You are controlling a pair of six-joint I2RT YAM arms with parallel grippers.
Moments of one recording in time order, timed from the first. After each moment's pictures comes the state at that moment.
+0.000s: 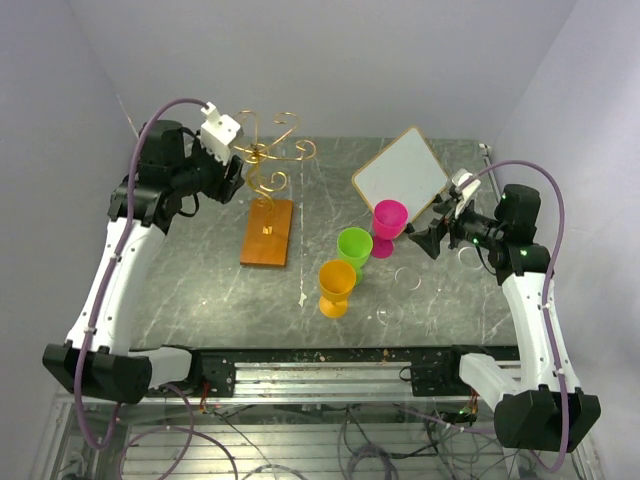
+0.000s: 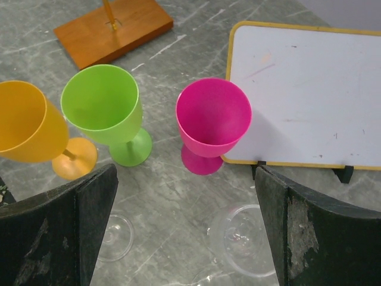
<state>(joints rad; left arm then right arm) -0.18 1.27 1.47 -0.68 0.39 0.39 -0.08 0.97 0.96 -0.51 -0.86 -0.49</state>
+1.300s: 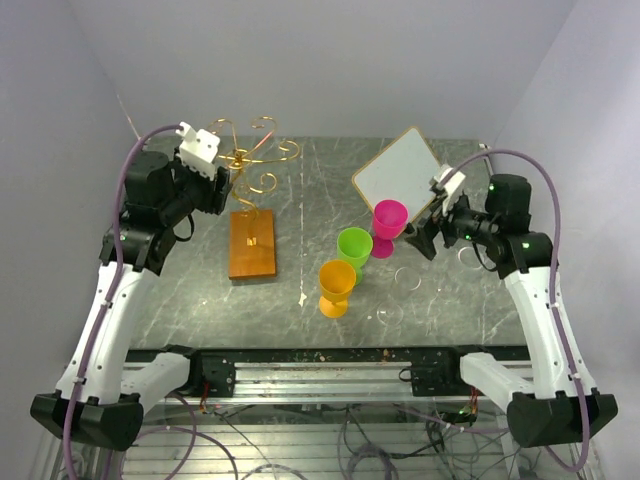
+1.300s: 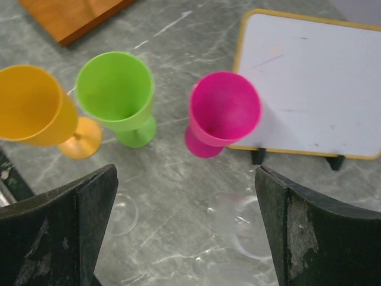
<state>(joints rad) -0.19 1.02 1.22 -0.49 0.21 0.25 0.03 1.00 1.13 -0.70 -0.65 -0.51</state>
